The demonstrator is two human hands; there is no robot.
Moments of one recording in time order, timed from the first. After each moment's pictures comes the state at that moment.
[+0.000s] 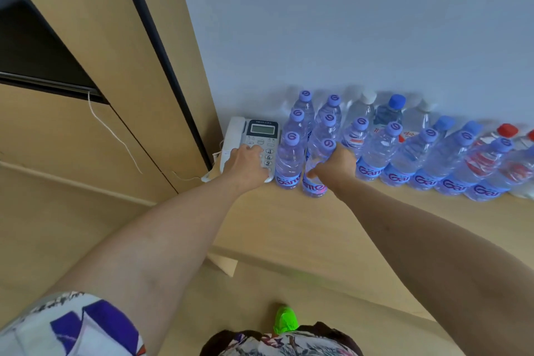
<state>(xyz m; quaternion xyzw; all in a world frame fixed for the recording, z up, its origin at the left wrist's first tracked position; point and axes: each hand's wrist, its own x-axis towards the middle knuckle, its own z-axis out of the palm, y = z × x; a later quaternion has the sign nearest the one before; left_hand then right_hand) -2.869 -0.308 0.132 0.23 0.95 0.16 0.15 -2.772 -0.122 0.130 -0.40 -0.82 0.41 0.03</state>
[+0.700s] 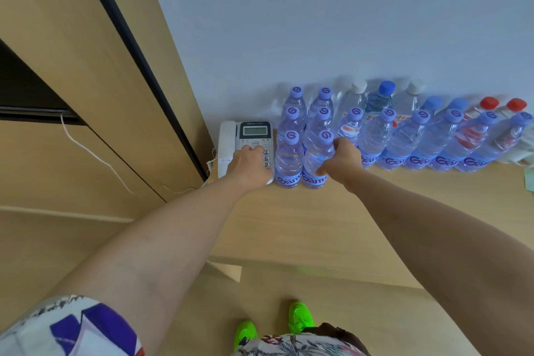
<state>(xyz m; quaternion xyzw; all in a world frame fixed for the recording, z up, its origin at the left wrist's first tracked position) -2.893 -0.303 0.118 0.29 0.93 0.15 0.17 -2.766 -0.119 0.130 -0.44 -0.78 0.45 0.03</state>
